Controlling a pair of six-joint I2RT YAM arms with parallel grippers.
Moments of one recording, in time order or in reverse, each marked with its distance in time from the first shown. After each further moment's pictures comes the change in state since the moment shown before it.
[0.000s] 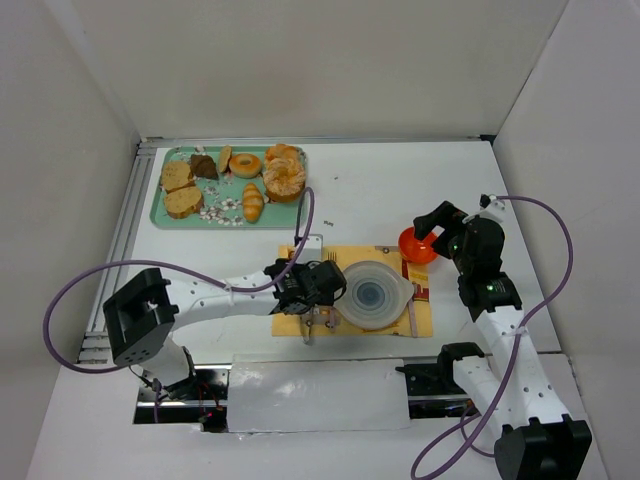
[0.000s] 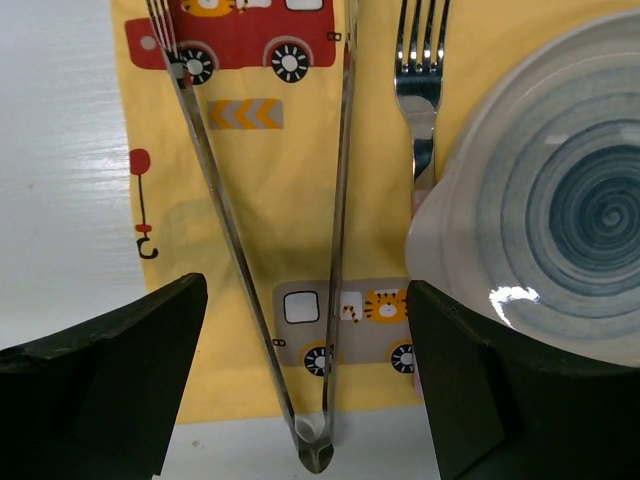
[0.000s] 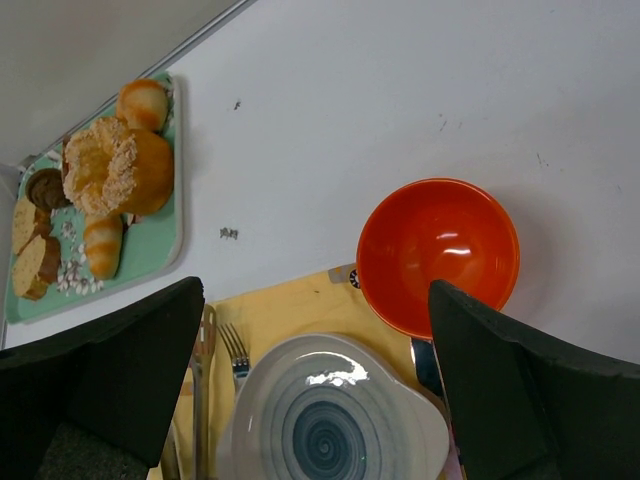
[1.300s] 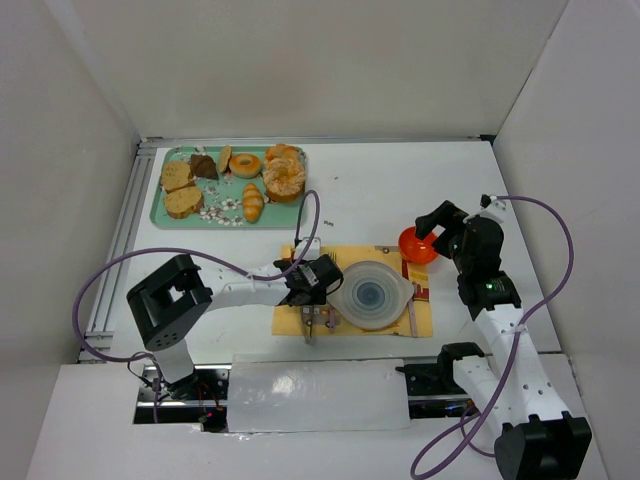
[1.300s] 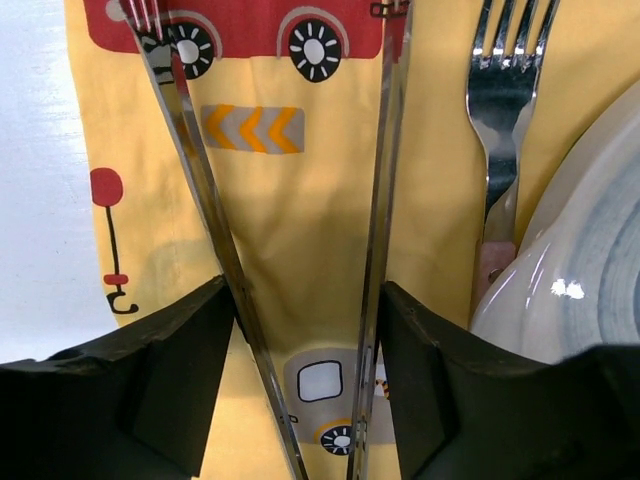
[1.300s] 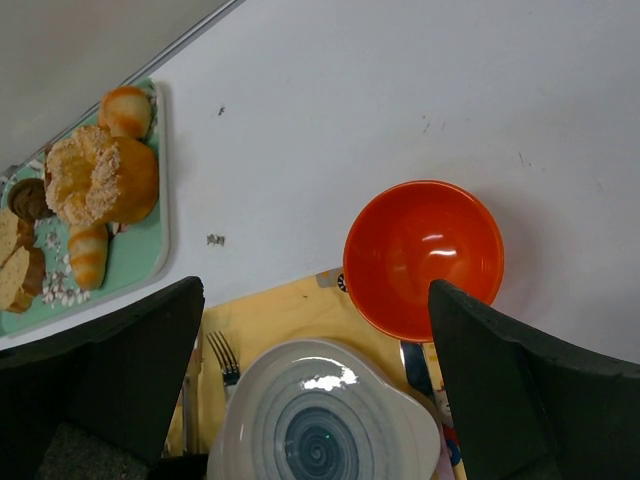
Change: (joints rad) left arm 0.103 0.157 -0.044 0.144 0.131 0.052; right arm 0.000 0.013 0.000 -0.001 0.034 0.000
